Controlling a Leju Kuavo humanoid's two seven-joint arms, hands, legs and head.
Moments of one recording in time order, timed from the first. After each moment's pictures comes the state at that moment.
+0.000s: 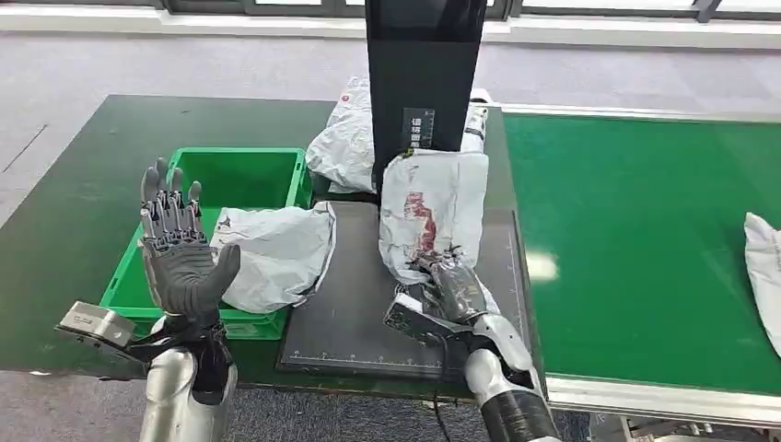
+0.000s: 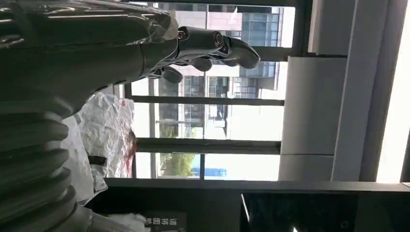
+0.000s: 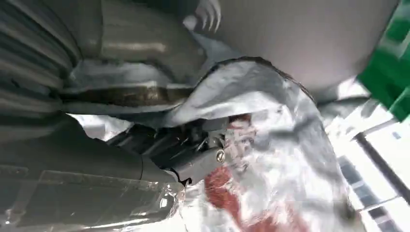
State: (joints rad) left arm -0.10 -0.29 -0.01 -1.59 0.05 -0.09 -0.70; right arm -0.26 0.28 0.08 -0.96 1.02 -0.09 -0.45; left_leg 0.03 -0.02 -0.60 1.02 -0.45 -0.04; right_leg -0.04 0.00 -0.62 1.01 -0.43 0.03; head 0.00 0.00
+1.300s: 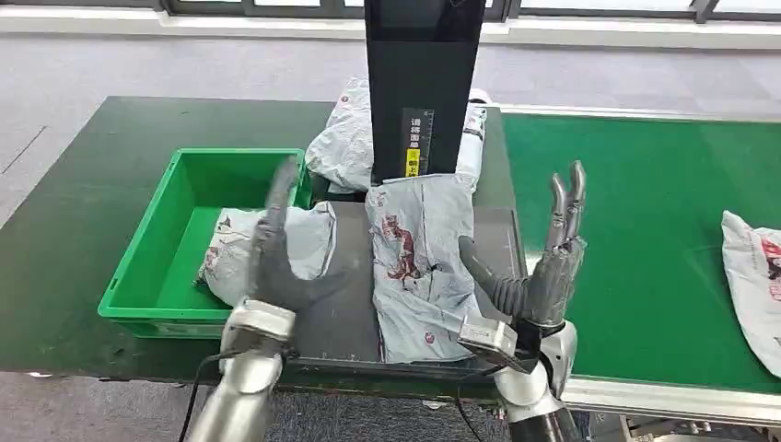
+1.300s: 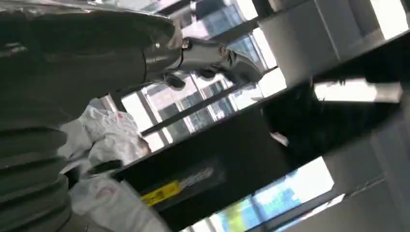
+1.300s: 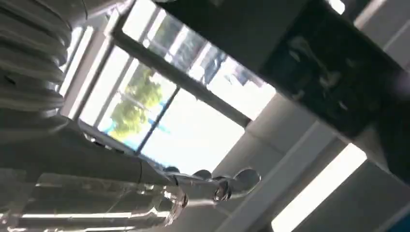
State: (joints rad) left arm -0.24 -0.29 -0.30 -1.33 -0.49 0.31 -0.70; right arm -0.13 0.22 0.19 -1.48 0.60 -0.67 -0.70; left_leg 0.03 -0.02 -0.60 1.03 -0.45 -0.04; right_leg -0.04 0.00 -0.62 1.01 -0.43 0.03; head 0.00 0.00
